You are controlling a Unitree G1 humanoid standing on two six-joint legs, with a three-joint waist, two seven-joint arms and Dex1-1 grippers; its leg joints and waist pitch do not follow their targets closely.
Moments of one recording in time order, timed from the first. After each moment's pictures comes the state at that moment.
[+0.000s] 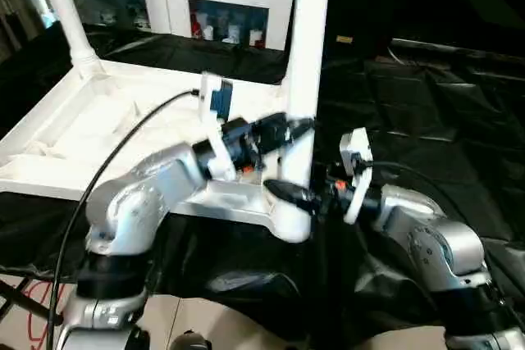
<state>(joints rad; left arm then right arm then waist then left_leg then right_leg) -0.53 0.18 0.03 -0.12 -0.70 0.81 -0.58 -0.34 -0.27 0.10 0.01 0.53 0.55 0.86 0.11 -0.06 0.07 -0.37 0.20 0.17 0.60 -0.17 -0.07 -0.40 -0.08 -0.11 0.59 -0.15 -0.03</state>
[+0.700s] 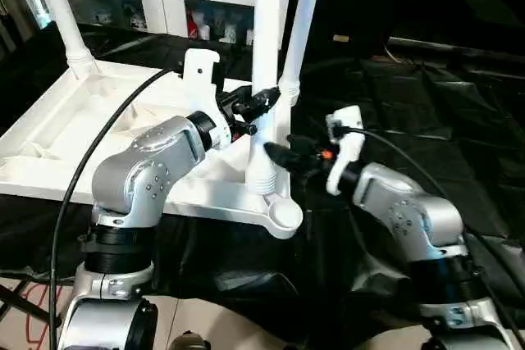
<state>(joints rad) -0.62 0.15 0.04 -0.05 -0.52 0.80 -0.32 -0.47 -0.15 0.05 0.11 0.48 0.69 0.56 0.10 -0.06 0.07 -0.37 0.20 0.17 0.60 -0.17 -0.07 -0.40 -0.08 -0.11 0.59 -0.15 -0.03</state>
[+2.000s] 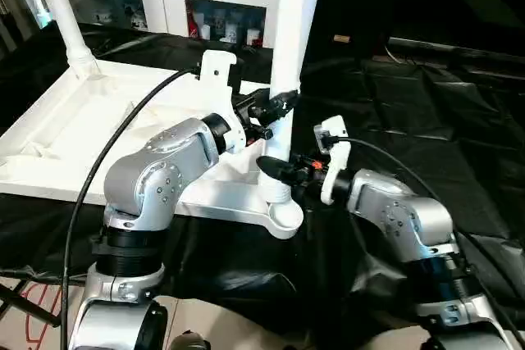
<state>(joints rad) -0.62 0.12 0.05 -0.09 -0.58 0.85 -0.35 -0.45 -0.20 0.08 0.14 0.50 0.67 0.75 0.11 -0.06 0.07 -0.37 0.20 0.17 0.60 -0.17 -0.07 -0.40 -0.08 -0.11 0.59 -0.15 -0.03</state>
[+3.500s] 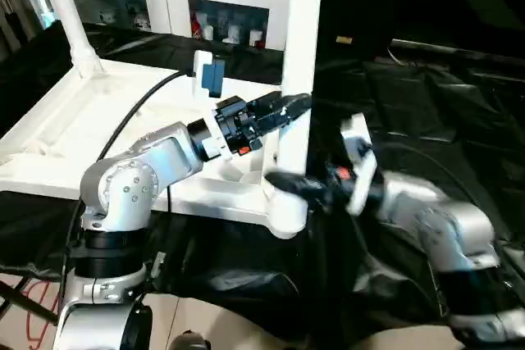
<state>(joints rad) -0.60 0.19 0.09 -0.07 -0.76 0.89 -0.57 -0.44 -0.27 0.08 0.02 0.59 0.72 0.82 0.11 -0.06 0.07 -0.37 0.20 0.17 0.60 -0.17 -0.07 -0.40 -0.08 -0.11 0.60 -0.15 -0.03</state>
